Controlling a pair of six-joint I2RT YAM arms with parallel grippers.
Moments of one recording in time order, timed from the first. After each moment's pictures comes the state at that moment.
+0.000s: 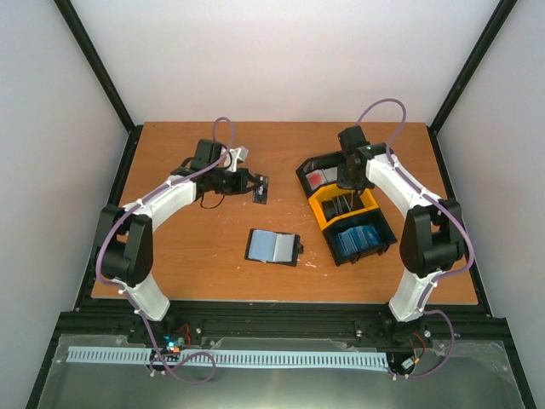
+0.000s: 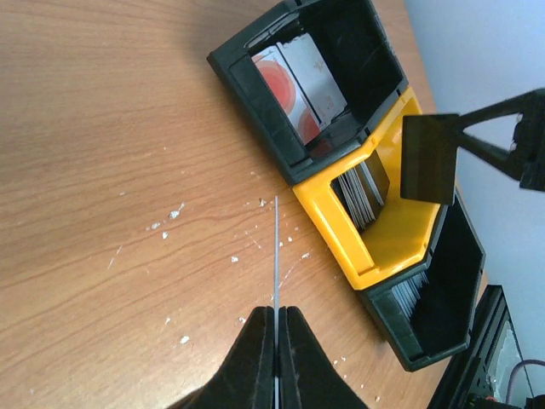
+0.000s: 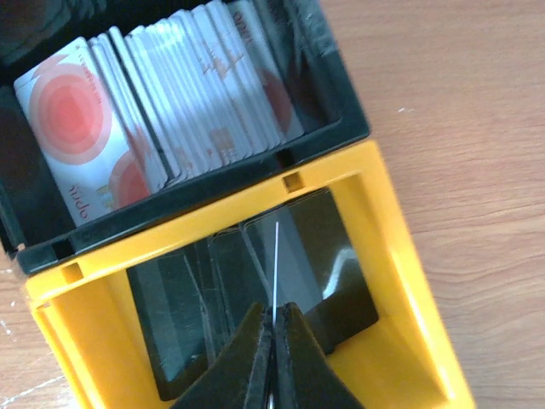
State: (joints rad) left arm -0.32 1.70 1.18 -0.27 0.65 -0.39; right arm 0.29 1.78 1.45 -0.86 0.17 0.34
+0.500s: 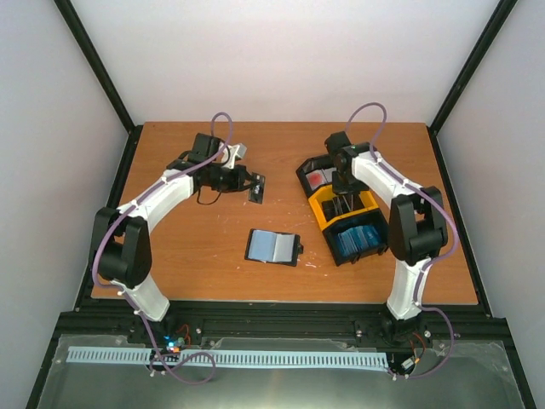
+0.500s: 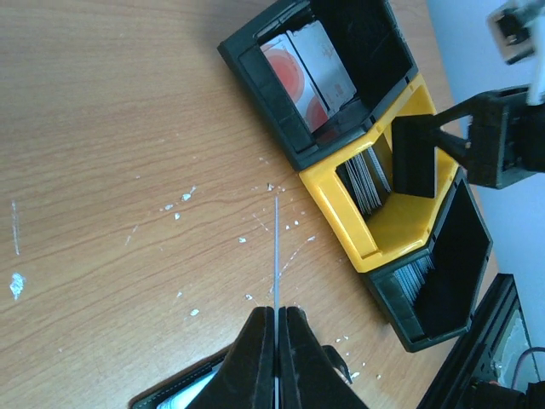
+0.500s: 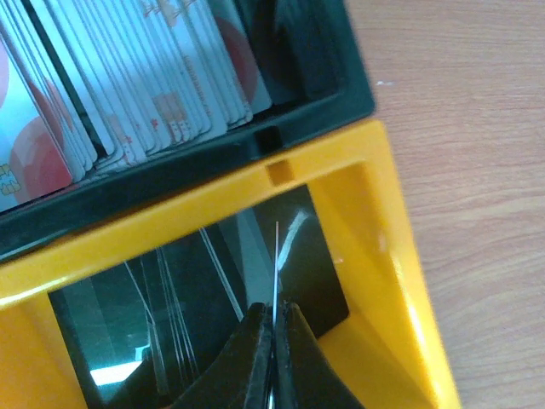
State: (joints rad) left arm -0.31 1.68 1.26 -0.46 0.63 -0.34; right arm 0.33 1.91 1.56 -0.99 0.33 0.34
